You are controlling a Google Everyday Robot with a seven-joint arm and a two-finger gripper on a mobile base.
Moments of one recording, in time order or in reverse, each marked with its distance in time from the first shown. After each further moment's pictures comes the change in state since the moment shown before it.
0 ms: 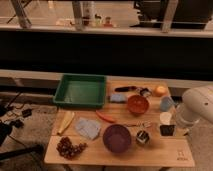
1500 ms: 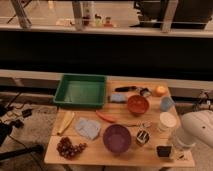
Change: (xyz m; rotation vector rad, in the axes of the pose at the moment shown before) arm -0.011 0.082 0.075 -0.105 -0.085 0.022
